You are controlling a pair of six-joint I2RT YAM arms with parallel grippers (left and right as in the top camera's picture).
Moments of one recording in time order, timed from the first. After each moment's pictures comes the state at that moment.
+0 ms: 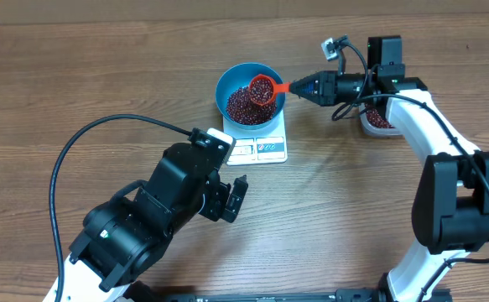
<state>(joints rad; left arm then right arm) -0.69 1.02 1.20 -0.98 -0.10 -0.20 0.06 1.93 1.38 -0.31 -1.12 0.09</state>
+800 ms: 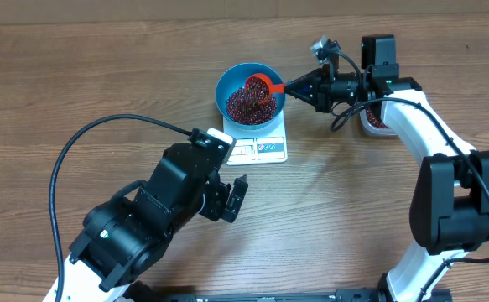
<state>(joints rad) -0.69 1.02 1.20 -0.98 -0.10 -0.20 0.09 1.93 1.38 -0.29 -1.08 -0.29</state>
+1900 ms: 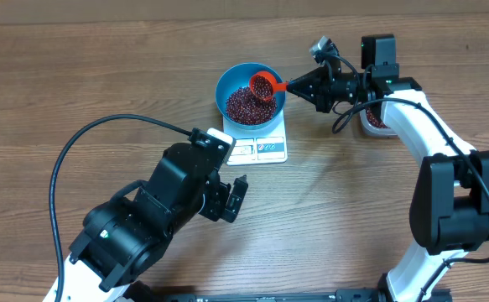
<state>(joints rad) -0.69 1.02 1.20 -0.98 -0.10 -0.20 0.09 1.93 1.38 -0.29 -1.00 -0.38</state>
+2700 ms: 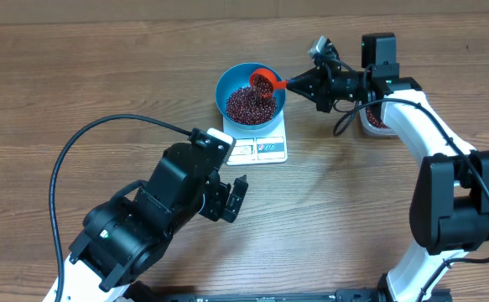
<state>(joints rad) -0.69 1.02 1.20 -0.98 -0.10 -0.20 0.09 1.93 1.38 -0.26 -1.00 -0.51</state>
